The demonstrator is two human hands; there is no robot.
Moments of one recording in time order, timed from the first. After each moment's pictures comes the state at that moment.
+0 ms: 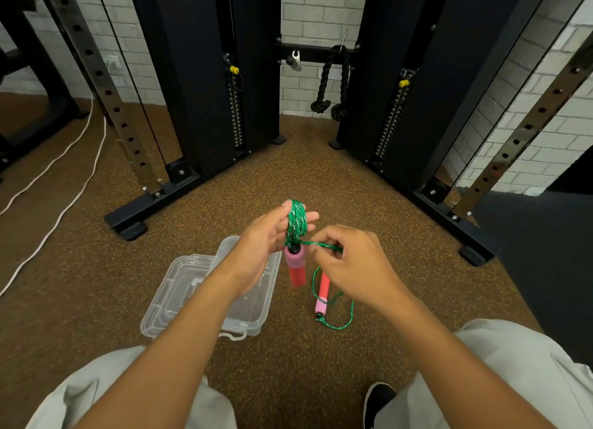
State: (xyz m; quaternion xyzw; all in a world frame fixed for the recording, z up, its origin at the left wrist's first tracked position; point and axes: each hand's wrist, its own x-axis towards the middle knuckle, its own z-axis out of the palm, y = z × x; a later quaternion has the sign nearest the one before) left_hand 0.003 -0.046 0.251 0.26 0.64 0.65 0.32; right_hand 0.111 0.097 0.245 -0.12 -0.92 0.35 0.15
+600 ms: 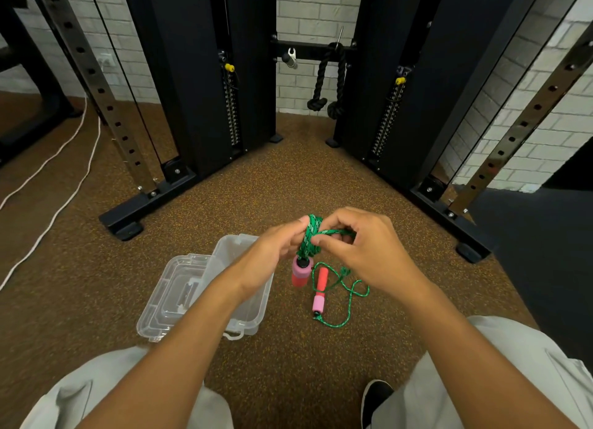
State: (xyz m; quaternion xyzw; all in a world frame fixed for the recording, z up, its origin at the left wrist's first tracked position) left_hand 0.009 -0.041 0.239 0.33 0.64 0.58 0.39; right_hand 0.115 0.120 0.261 -0.08 -0.92 0.33 0.18
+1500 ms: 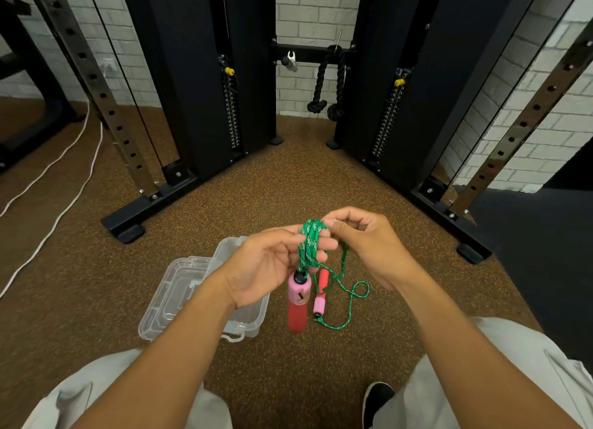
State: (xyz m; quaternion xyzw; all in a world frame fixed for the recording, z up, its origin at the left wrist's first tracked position) left_hand 0.007 -0.043 0.237 0.24 0.45 0.70 0.50; right_hand 0.103 0.138 0.237 -0.13 -0.70 0.68 0.15
